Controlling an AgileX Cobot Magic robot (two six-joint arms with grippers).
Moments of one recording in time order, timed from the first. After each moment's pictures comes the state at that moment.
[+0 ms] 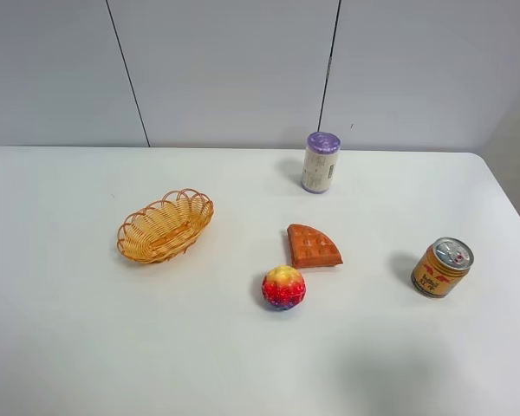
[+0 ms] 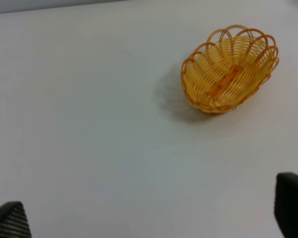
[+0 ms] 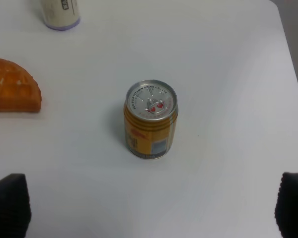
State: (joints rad) left arm -0.05 -0.01 -0.50 -0.05 1.05 0.03; right arm 0.07 0.00 -0.48 -0.02 1.06 0.02
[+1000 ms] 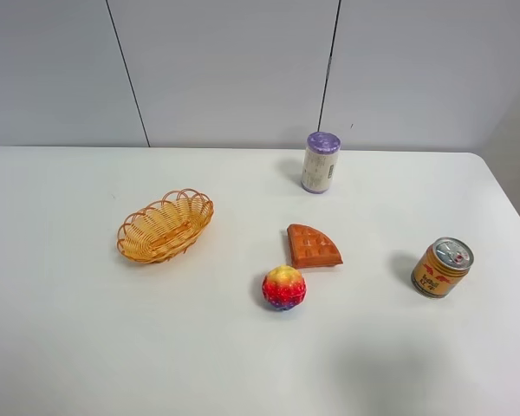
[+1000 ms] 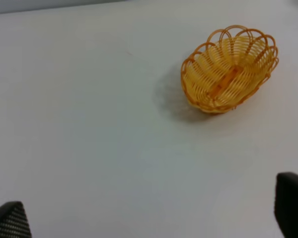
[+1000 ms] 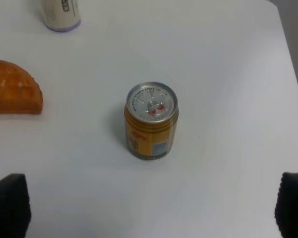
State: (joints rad) left arm -0.05 -0.01 -0.50 -0.05 1.05 0.03; right arm 0.07 0.09 -0.53 -0.02 1.04 0.02
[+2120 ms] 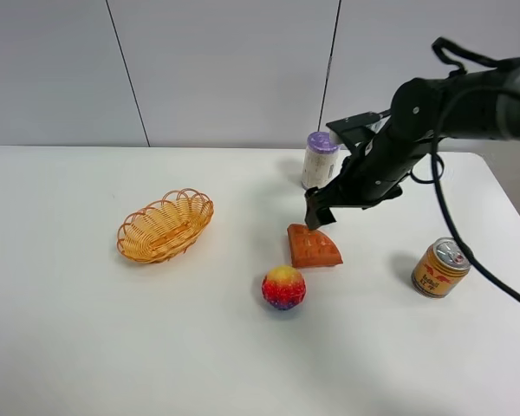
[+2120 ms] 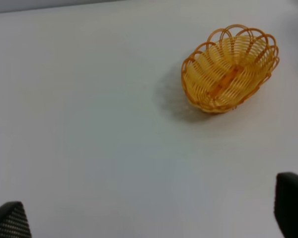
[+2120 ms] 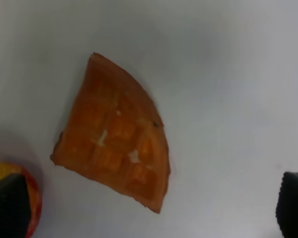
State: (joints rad) left arm -0.05 -0.01 -0.50 -0.05 1.05 0.03; right arm 0.39 1.78 -1.14 0.16 0.65 -0.15
